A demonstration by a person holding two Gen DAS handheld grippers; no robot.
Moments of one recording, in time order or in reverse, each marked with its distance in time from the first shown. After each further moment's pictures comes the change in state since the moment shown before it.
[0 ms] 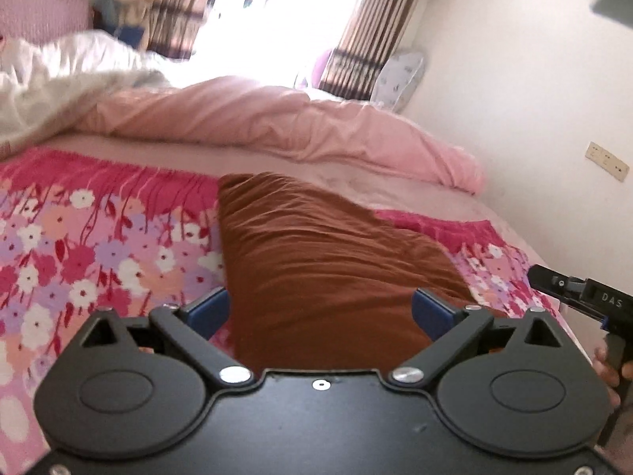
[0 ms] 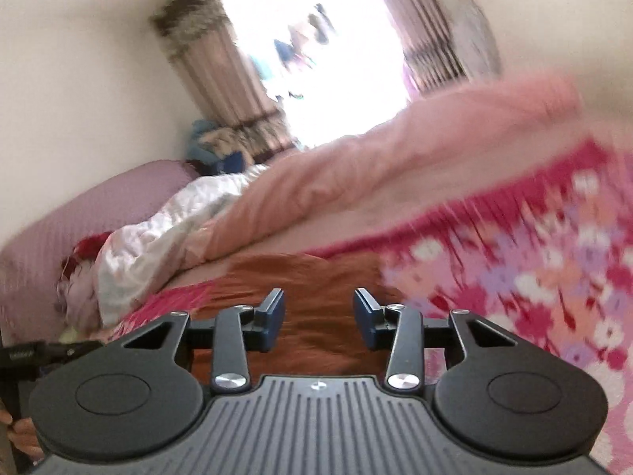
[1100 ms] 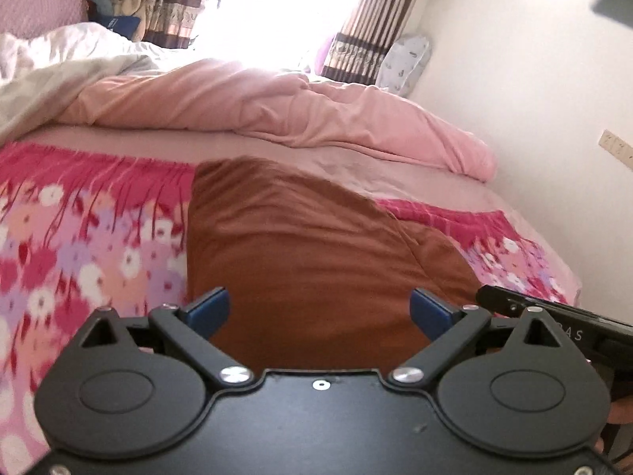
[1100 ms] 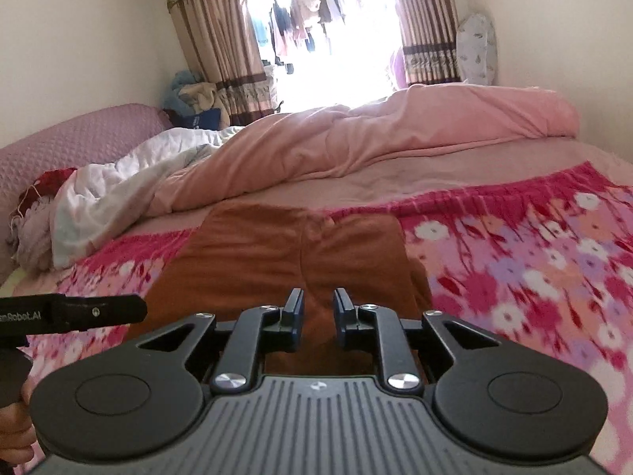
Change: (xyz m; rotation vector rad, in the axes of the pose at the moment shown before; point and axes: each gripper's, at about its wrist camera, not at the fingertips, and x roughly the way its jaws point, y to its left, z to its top) left arm 0.085 -0.009 0.019 0.004 0.072 0.023; right arm 0.061 0.046 -0.011 -0.123 0.110 -0.150
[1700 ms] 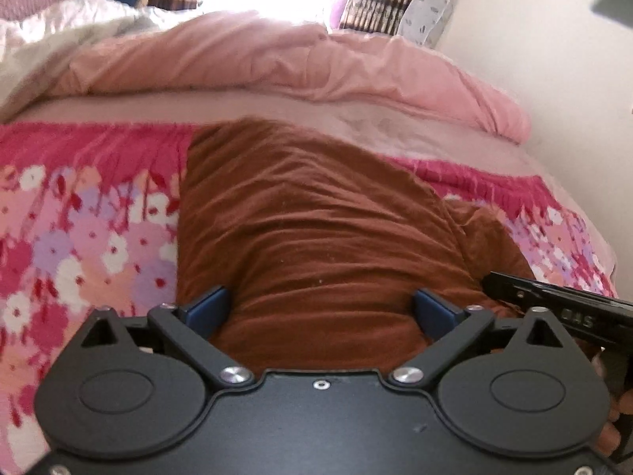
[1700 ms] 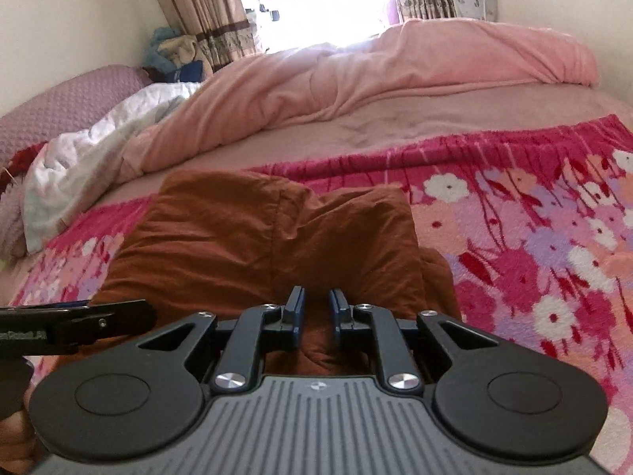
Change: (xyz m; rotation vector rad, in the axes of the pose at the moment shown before) left arm 0.062 0.006 0.006 0.012 0.113 0.060; right arm 0.085 -0.016 0.003 0.038 0.156 -0.014
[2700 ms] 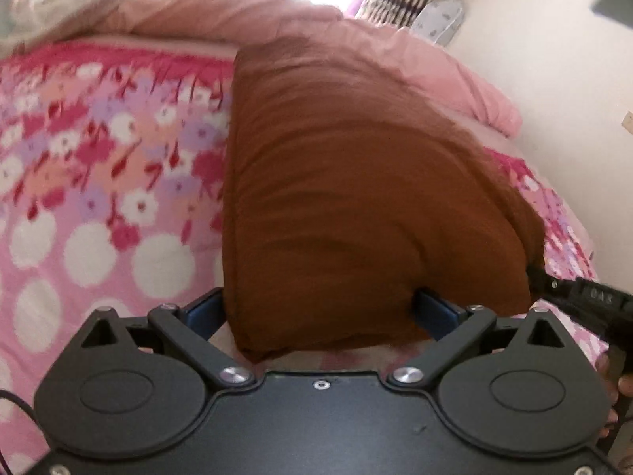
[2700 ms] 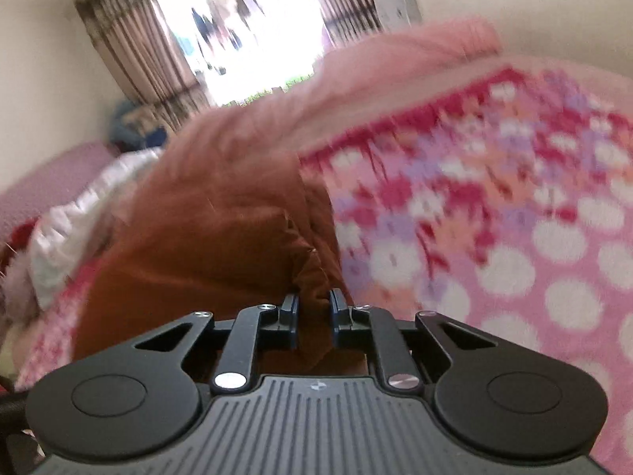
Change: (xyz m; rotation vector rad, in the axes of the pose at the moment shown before) left arm -0.066 0.010 -0.130 -0.121 0.032 -0.031; right arm -0.092 -0.062 -0.103 0.236 -0.111 -0.041
